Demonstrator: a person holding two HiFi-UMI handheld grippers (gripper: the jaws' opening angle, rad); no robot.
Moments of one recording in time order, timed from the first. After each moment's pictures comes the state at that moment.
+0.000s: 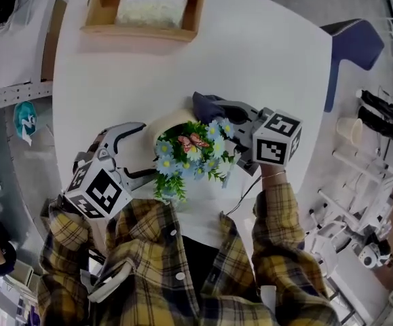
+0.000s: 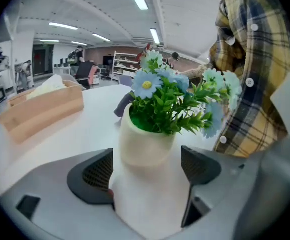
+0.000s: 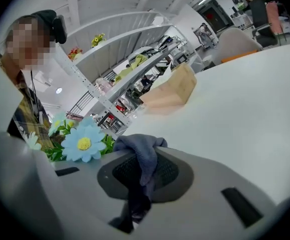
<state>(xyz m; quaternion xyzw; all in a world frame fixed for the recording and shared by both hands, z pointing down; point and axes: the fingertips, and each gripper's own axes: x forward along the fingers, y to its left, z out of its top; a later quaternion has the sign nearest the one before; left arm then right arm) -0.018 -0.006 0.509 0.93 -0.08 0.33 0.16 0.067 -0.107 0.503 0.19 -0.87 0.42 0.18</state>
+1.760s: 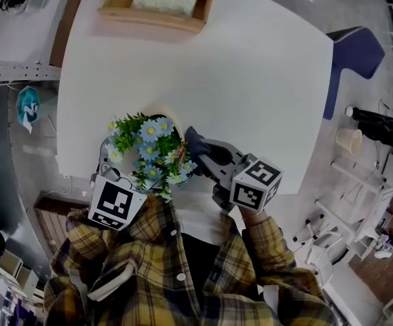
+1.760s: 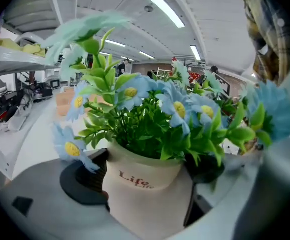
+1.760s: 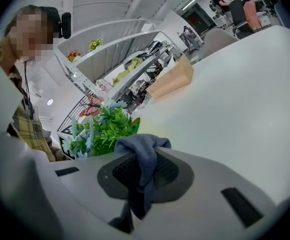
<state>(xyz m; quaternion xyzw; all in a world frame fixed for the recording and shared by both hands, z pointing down) -0.024 0.013 0.497 0.88 -0.33 0.26 0.21 0.047 0.009 0.493 0.25 -0.84 0.46 0.15</state>
